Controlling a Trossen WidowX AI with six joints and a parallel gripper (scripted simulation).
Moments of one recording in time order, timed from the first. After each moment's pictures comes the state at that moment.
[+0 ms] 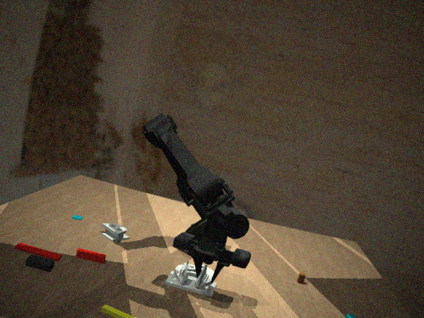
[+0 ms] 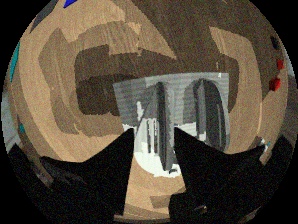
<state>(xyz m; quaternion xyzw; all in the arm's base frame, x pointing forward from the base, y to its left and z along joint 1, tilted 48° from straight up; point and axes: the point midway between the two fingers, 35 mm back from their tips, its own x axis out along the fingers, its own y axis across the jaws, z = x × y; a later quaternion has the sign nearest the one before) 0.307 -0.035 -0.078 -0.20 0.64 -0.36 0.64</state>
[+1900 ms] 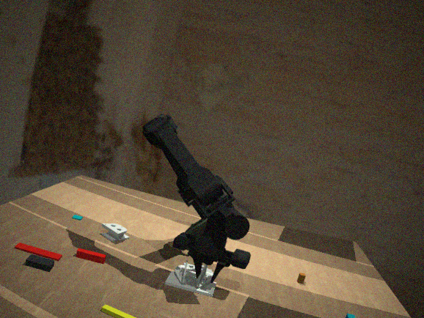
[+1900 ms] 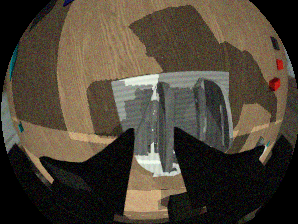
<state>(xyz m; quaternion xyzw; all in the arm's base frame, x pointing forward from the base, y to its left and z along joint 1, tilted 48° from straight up) 0.306 -0.036 -0.078 -0.21 0.65 -0.36 0.64</state>
